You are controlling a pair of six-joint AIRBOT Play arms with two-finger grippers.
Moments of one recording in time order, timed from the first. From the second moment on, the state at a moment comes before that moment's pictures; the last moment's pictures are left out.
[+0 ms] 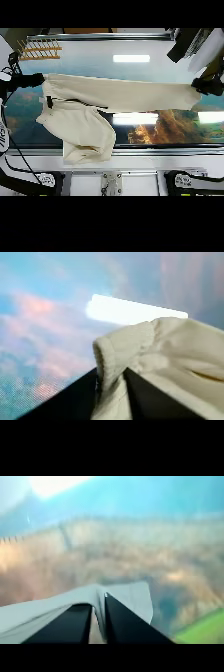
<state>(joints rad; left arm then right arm) 0.34 -1.68 1.52 1.02 -0.79 -1.17 -0.32 -1.49 1.45 -1.57 0.95 1.72</state>
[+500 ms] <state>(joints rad) 0.35 -1.79 1.85 1.04 -0.88 -1.37 -0.25 -1.63 1.75 -1.45 0.78 1.73</state>
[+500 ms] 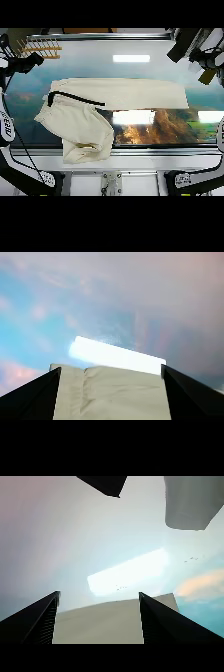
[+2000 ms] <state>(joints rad) 0.54 -1.55 1.06 0.98 -1.01 -1.30 0.26 -1.15 0.88 -1.15 1.00 1.54</state>
